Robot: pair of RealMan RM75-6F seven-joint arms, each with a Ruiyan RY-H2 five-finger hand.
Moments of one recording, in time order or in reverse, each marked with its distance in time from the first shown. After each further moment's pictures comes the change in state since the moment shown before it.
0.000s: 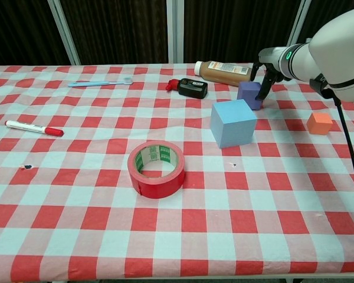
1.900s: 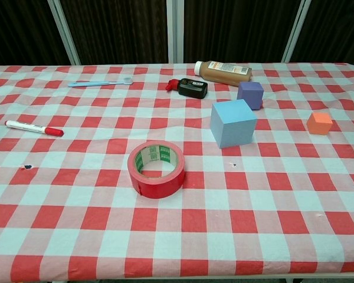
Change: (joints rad) left arm 0.025 0.007 -0.001 -0.113 -0.007 0.035 0.143; right arm -0.542 0.608 0.004 -0.845 -0.801 0.293 0.250
